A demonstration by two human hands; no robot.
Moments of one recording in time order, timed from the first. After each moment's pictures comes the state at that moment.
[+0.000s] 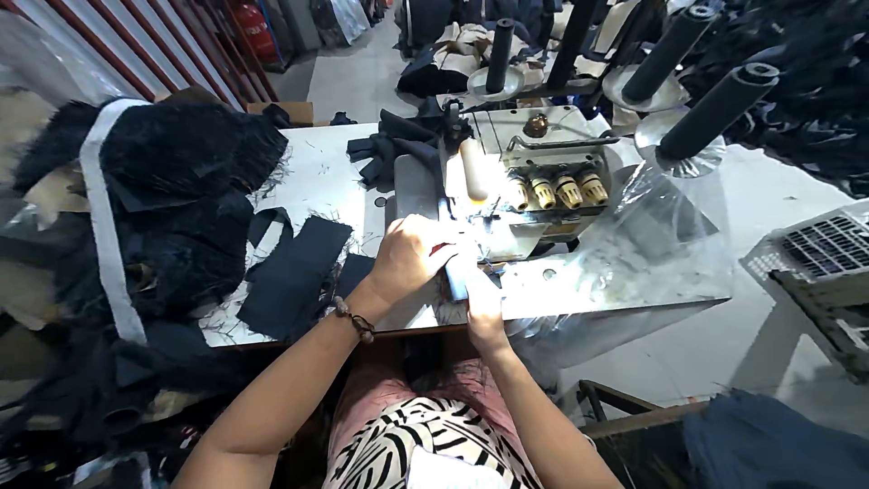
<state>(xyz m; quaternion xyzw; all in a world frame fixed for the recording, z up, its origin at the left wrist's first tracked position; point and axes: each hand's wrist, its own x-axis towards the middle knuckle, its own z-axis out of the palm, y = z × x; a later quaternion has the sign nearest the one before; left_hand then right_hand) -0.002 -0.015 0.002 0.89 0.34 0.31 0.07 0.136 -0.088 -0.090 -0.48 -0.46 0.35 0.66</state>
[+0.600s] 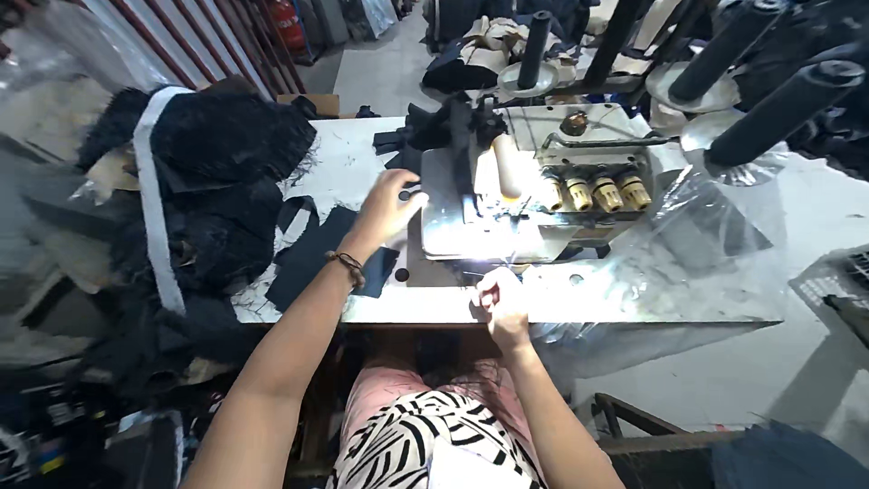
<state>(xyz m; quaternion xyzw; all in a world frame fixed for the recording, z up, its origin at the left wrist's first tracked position) -0.060 0.075 -0.009 0.80 0.49 0.29 0.19 0.145 -0.079 -0.111 -0.39 -0.42 0.46 0.68</state>
